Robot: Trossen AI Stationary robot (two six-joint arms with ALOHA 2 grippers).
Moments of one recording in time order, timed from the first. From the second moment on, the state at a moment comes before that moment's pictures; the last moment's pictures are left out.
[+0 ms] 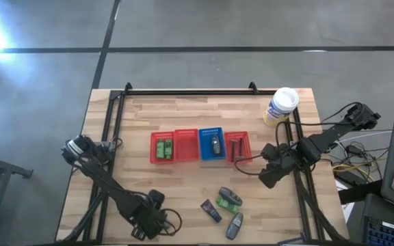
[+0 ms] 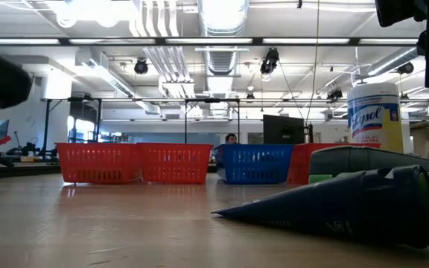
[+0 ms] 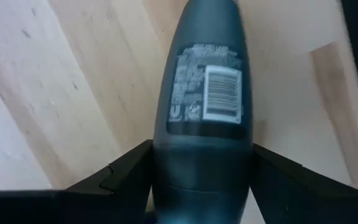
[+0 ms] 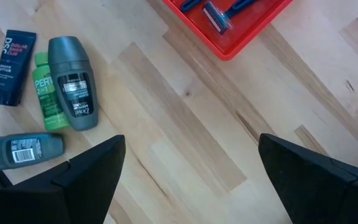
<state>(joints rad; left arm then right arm) -0.80 1.79 1.13 -0.63 -0.02 -0.42 0.52 1.12 0.95 -1.12 0.18 1.25</state>
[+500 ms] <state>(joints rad) -0.76 1.79 1.15 -0.61 -0.05 -0.55 0.52 1.12 0.95 -1.12 0.18 1.22</state>
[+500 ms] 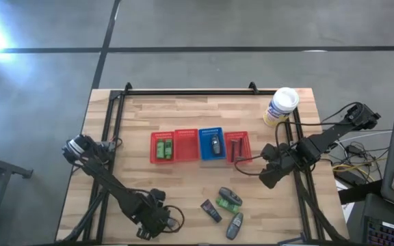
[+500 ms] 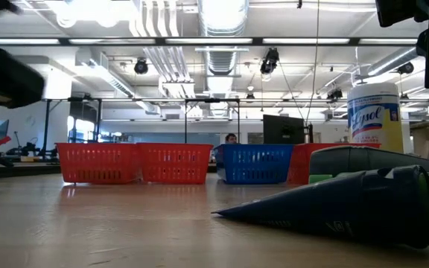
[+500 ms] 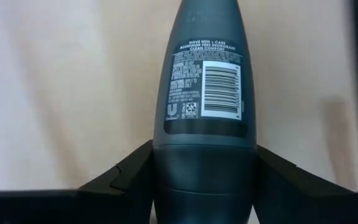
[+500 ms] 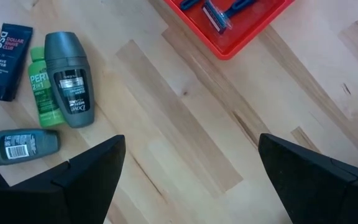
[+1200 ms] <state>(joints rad) -0.24 1.45 0.94 -0.38 -0.58 -1.62 0.52 1.12 0.94 -1.13 0.18 1.20</state>
